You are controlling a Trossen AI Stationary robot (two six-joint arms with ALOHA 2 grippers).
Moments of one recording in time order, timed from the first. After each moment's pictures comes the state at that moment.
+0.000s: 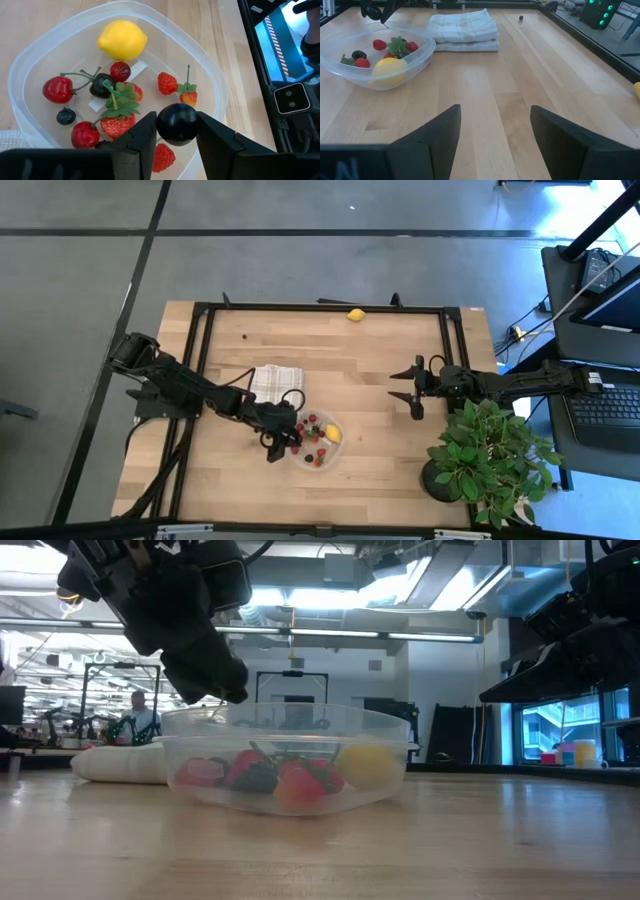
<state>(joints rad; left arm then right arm) -0.31 1.52 0.68 0.17 0.01 -0.51 -0.02 0.50 0.04 0.14 0.14 -0.01</state>
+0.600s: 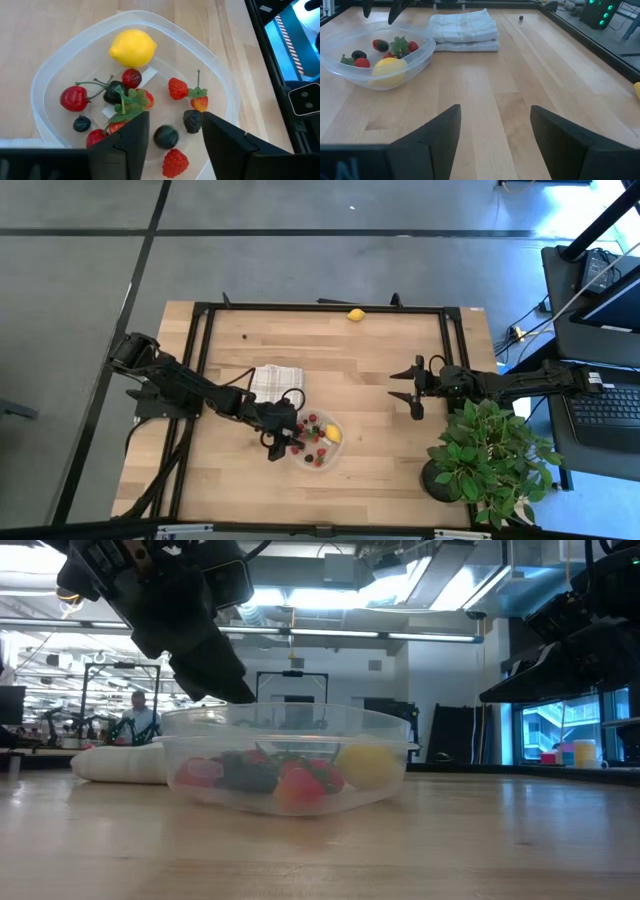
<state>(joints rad) -0.31 1.52 0.68 0.17 -0.04 -0.46 -0.02 0.50 0.04 0.14 0.14 -0.01</state>
